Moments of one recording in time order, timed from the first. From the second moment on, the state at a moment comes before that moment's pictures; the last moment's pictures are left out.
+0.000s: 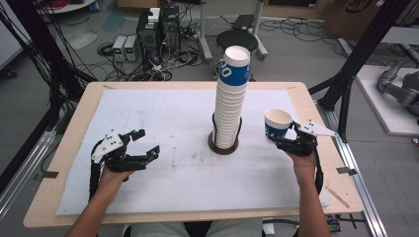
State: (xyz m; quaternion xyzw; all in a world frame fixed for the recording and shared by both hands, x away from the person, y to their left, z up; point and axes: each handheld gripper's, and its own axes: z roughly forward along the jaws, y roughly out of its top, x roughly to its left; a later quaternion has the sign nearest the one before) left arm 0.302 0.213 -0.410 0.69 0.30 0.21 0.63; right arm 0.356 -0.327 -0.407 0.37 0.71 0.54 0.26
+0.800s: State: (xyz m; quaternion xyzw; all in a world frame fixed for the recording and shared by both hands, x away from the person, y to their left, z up) left arm 0.305 0.210 -0.416 0.69 0.31 0.20 0.62; right arm 0.393 -0.319 -0.447 0.45 0.72 0.46 0.24
